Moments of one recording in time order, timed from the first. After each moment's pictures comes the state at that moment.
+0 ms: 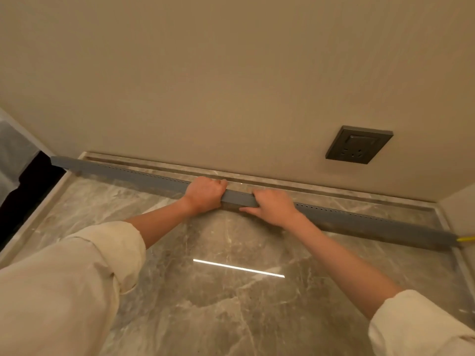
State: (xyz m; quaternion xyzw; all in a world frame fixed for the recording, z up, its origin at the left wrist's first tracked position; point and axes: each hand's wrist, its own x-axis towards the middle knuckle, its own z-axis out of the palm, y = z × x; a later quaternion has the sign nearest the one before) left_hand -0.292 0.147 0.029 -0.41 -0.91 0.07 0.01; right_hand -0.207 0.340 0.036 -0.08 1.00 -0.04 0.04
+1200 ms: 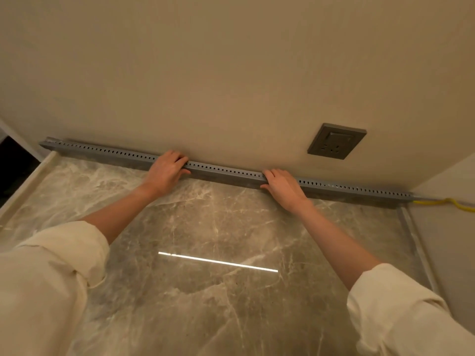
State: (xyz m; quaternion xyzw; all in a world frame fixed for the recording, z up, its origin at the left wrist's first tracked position) left_hand -0.312 0.088 0.043 -0.36 -0.92 -0.09 0.09; right_hand -0.201 0.395 0.042 -0.05 1.00 0.01 -0.01
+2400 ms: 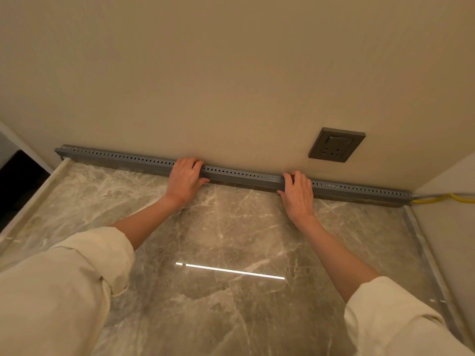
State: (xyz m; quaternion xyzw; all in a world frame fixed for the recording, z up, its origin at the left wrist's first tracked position) left_hand -0.299 0.125 0.039 -0.28 -0.95 -0.10 0.11; right_hand -0.177 0.397 0.032 0.14 0.99 -0.01 -0.09
